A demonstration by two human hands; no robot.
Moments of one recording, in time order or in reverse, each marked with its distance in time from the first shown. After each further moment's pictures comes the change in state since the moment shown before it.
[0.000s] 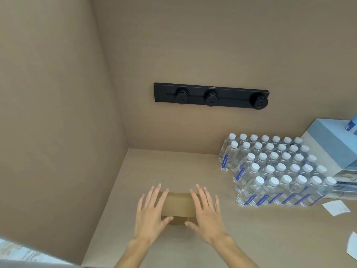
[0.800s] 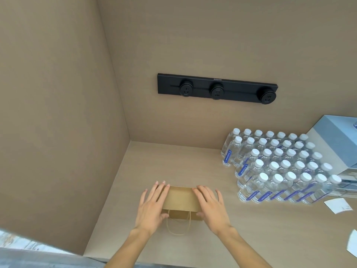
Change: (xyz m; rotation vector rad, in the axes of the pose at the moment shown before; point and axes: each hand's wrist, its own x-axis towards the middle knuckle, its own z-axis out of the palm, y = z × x) left_hand 0.011 -0.019 0.020 0.040 -0.141 0.020; right_hand 0.017 0.024 0.010 -0.093 -0.009 -0.074
